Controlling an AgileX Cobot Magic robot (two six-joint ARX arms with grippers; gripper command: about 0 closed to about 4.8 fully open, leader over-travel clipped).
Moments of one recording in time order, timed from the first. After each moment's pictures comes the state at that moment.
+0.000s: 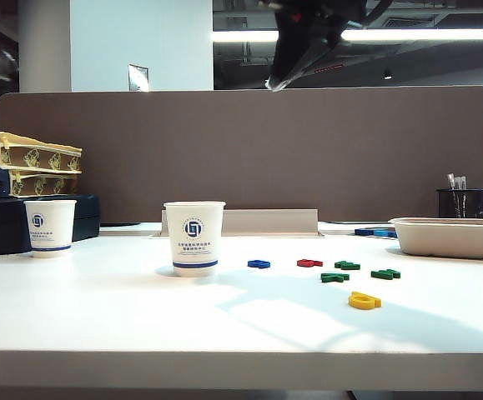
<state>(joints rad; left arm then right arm) -0.49 0.46 0.50 -0.38 0.06 0.28 0.61 1.47 1.32 -0.46 -0.02 -0.24</state>
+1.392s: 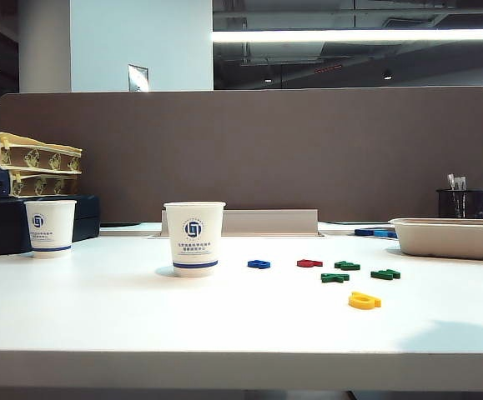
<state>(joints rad) -0.49 0.20 0.56 -0.70 0.07 0.23 0.61 0.64 0.92 -0.72 0.11 -0.19</state>
